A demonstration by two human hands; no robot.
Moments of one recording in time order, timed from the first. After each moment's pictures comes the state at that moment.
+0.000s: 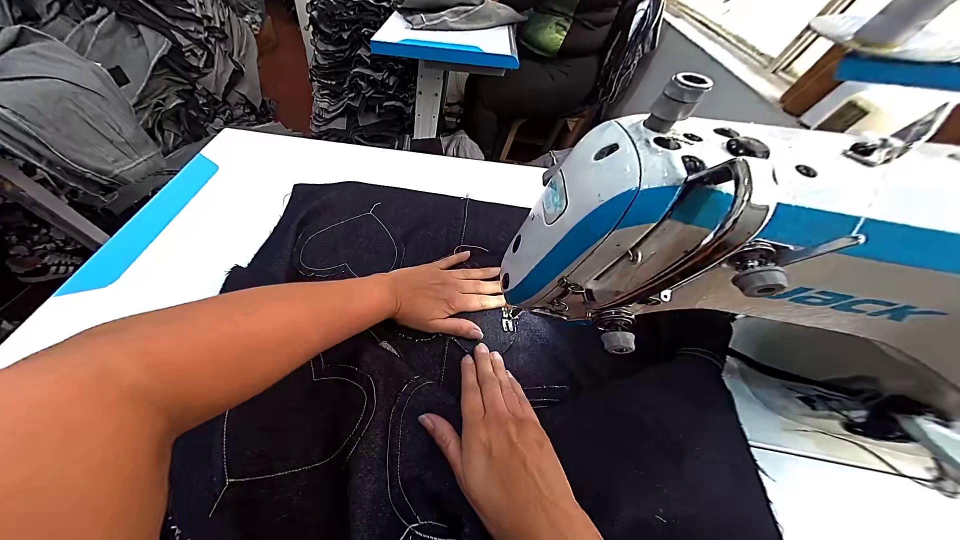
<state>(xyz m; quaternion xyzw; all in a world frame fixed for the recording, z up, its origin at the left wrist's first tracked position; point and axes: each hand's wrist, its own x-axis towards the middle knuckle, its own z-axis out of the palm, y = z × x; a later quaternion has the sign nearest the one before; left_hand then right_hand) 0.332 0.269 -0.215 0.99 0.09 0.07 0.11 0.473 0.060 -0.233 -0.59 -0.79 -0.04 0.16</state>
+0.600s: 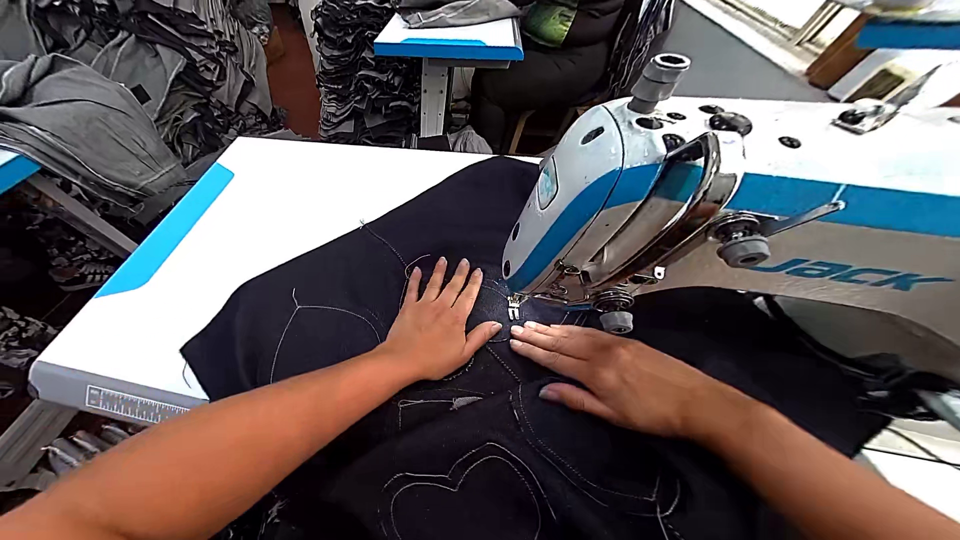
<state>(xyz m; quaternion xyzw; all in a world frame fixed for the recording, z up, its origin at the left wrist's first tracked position) 0.352 0.176 -0.218 0.86 0.50 0.06 0.08 0.620 0.137 -0.214 -0.27 -0.96 -0.03 0.10</state>
